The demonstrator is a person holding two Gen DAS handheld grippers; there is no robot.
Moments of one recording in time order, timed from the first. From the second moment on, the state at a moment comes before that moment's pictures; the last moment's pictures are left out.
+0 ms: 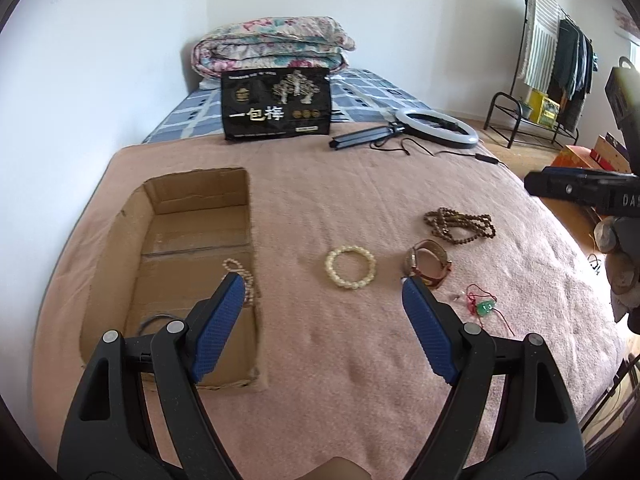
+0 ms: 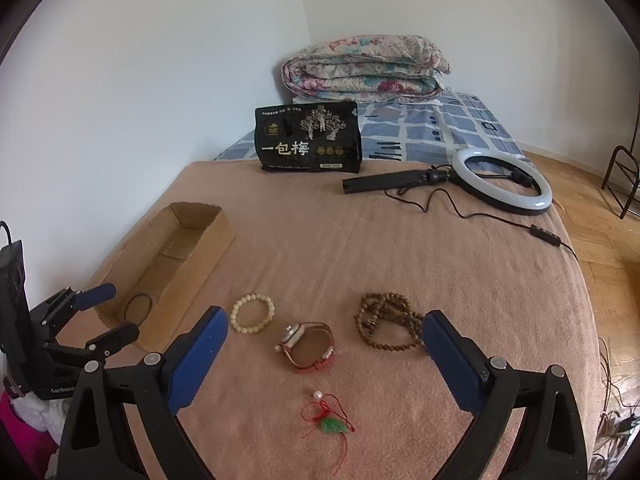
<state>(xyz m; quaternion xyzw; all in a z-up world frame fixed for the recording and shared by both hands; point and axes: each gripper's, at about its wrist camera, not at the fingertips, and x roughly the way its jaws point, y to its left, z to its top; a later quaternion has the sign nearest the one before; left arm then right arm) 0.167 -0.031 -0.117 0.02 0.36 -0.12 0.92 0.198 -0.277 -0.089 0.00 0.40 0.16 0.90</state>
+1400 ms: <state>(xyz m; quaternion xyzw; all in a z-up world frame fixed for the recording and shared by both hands) 0.270 -0.137 -0.204 0.02 0.48 -0.19 0.86 0.192 -0.256 -0.201 -0.08 0.48 0.26 0.84</state>
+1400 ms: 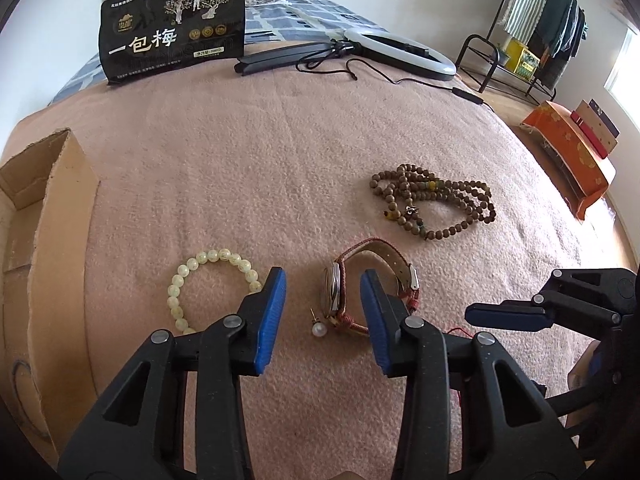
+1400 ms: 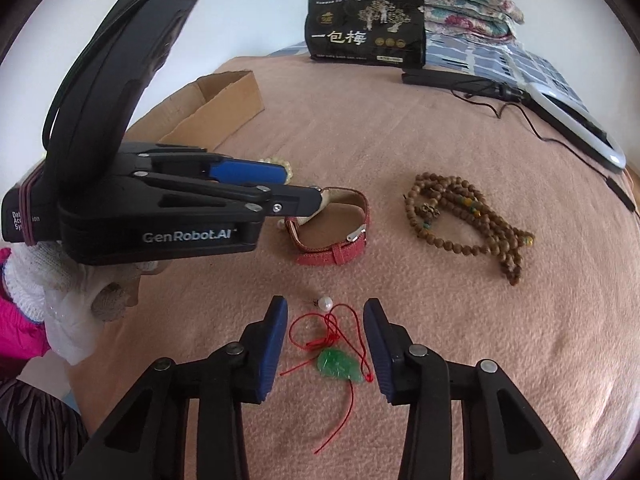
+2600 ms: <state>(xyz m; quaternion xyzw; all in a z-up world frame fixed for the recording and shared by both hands) 0.281 -0.135 -0.201 -0.01 0.48 -0.19 0.86 0.204 -0.262 -0.191 -0.02 0.46 0.26 0.85</state>
